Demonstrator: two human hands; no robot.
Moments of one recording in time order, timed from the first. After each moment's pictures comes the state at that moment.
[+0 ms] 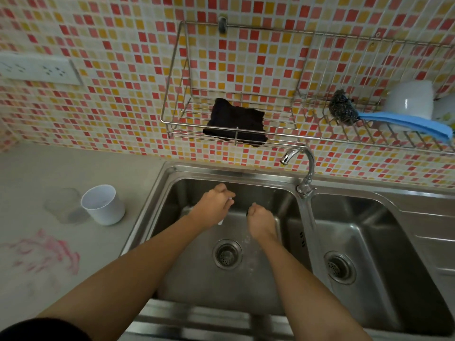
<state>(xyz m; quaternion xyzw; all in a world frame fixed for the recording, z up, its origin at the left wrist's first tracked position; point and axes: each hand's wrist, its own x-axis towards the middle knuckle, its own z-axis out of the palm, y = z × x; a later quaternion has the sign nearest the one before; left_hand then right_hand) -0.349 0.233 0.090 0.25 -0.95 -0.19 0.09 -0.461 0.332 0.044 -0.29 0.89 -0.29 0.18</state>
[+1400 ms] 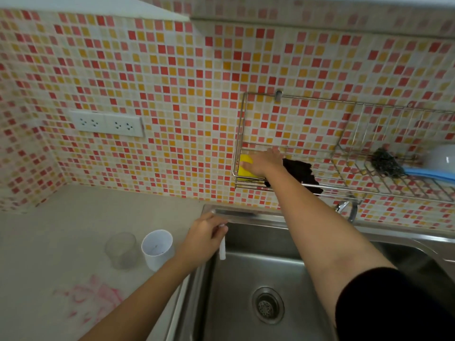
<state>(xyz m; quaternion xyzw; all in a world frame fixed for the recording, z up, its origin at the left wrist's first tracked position) -0.208 0.147 0.149 0.28 -0.88 -0.28 0.27 -0.445 0.116 0.243 -0.46 0.89 -0.02 0.05</state>
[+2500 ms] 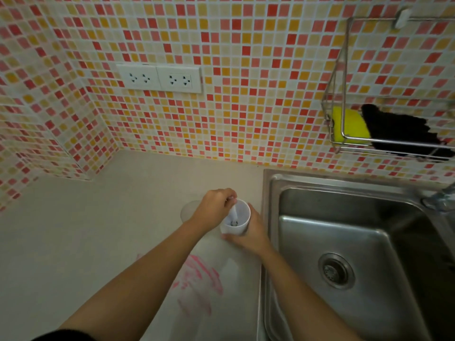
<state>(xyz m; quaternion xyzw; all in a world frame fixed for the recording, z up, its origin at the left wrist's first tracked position) -0.100 -0.003 0.077 0.31 -0.90 -0.24 0.17 -0.197 0.102 0.001 -0.41 0.72 -0.48 0.29</state>
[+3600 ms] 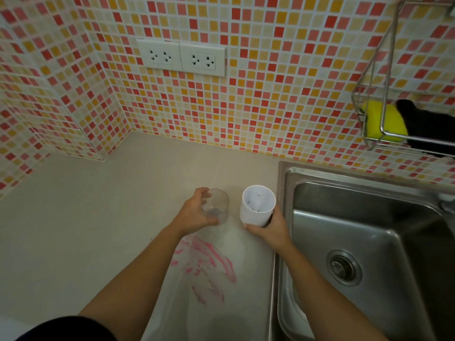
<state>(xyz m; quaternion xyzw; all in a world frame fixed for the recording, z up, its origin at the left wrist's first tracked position) -0.011 -0.034 0.024 0.43 -0.75 -0.49 0.12 -0.196 0.109 -0.007 -0.34 0.74 -0.50 0.30</state>
